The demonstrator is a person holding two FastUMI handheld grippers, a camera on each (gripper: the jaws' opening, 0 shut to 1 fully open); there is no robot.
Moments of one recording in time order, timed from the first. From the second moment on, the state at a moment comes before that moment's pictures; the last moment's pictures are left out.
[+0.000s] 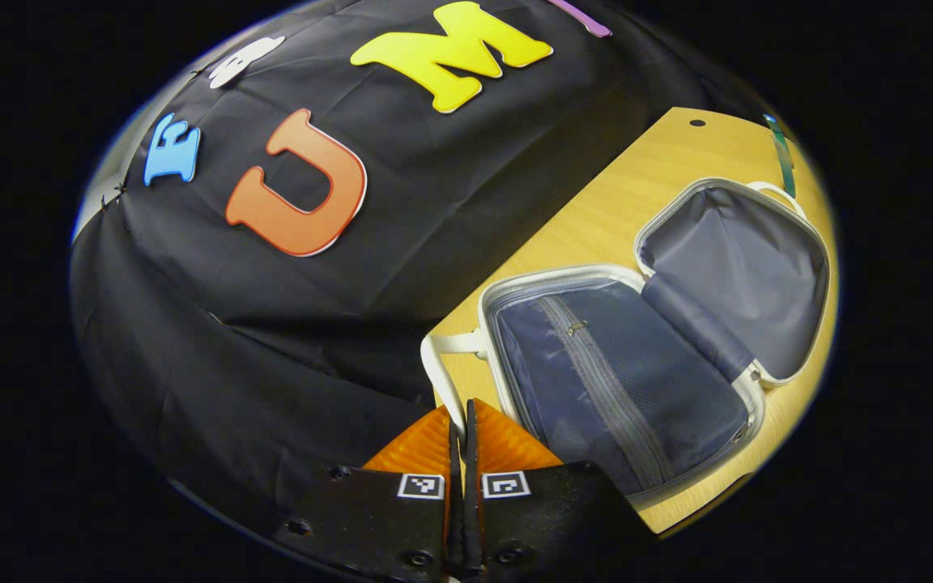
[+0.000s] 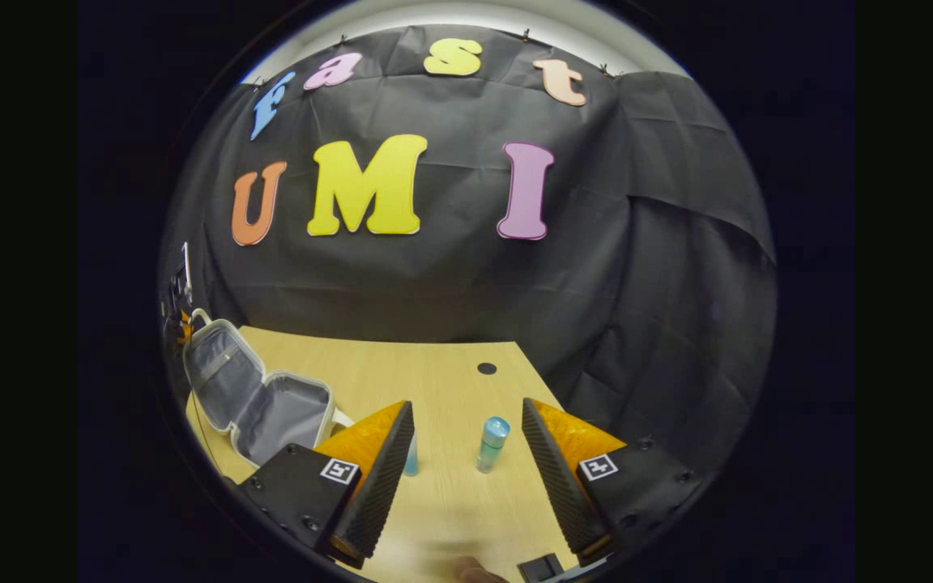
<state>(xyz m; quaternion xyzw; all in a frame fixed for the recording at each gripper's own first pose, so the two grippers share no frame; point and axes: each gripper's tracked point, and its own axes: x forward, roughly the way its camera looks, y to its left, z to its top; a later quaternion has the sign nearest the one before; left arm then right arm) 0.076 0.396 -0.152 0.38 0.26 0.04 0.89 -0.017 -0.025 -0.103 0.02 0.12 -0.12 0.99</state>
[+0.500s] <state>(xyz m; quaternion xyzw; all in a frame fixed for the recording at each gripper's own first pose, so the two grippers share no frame) 0.063 0.438 -0.276 0.26 0.37 0.02 0.89 -0.028 -0.018 -0.122 0.00 0.16 -0.14 0.98</state>
